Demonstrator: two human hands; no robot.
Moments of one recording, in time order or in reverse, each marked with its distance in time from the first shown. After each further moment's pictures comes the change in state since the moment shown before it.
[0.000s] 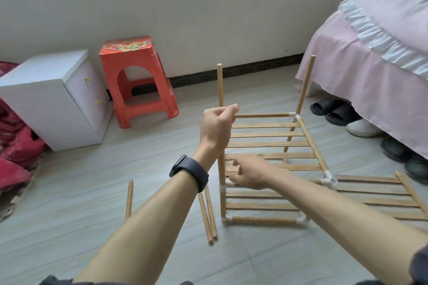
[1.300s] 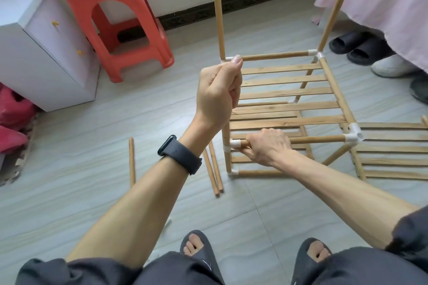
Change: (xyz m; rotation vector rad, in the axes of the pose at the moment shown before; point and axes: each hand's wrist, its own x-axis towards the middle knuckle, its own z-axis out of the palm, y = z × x) left_hand -0.008 -0.039 0.000 -0.206 -0.190 0.073; right_hand 0.027 0.054 0.094 -0.352 0.197 -0.043
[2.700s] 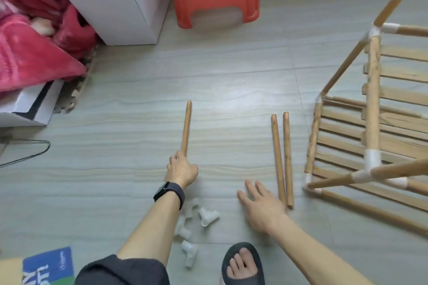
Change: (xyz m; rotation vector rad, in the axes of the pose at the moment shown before) left_hand -0.158 -0.260 -0.344 1.050 0.361 -1.220; right_hand 0.031 -0.217 0.179 0.115 -0.738 -0.338
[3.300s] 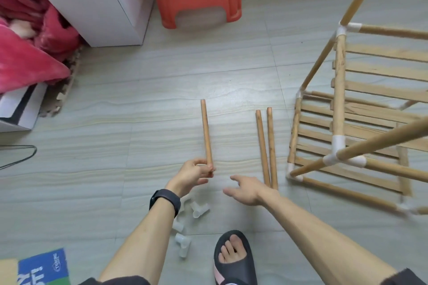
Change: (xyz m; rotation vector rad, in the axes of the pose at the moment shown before) left_hand -0.045 0.022 0.011 -0.743 -0.525 0.049; right_hand -0.010 0.002 -0.044 0.572 -0.078 0.119
